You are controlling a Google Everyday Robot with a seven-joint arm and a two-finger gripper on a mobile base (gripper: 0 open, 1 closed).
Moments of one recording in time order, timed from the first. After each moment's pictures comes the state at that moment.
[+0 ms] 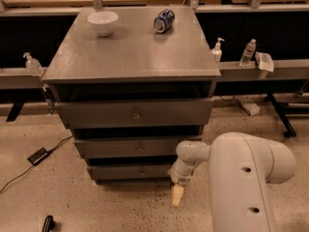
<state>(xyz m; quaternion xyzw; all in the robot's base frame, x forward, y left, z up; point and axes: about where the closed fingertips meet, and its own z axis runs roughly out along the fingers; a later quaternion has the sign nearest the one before) 0.557 -0.094 0.268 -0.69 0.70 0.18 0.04</state>
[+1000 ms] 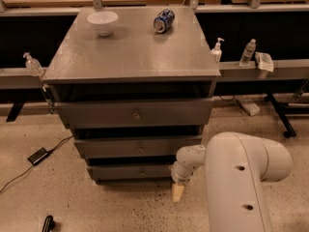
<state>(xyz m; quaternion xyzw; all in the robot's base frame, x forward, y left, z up) 0.596 -0.102 0.243 -0.70 0.70 0.09 0.10</state>
